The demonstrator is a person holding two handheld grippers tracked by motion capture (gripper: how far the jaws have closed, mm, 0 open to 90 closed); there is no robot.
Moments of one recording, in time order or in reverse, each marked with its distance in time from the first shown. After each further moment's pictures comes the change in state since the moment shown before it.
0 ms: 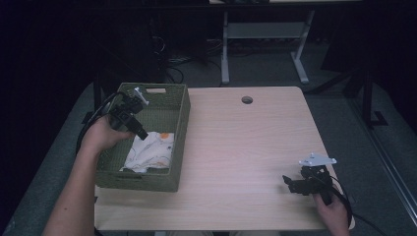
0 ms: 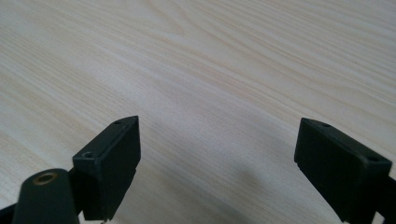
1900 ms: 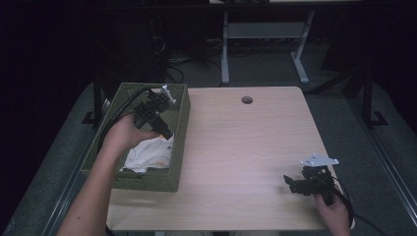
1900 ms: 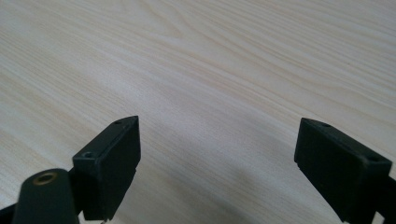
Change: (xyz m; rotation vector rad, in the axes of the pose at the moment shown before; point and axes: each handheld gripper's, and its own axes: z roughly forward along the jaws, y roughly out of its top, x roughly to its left) left arm -0.073 0.037 -0.020 -0.051 -0.012 0.114; right arm 0.000 0.000 -0.005 -0.010 -0.007 0.009
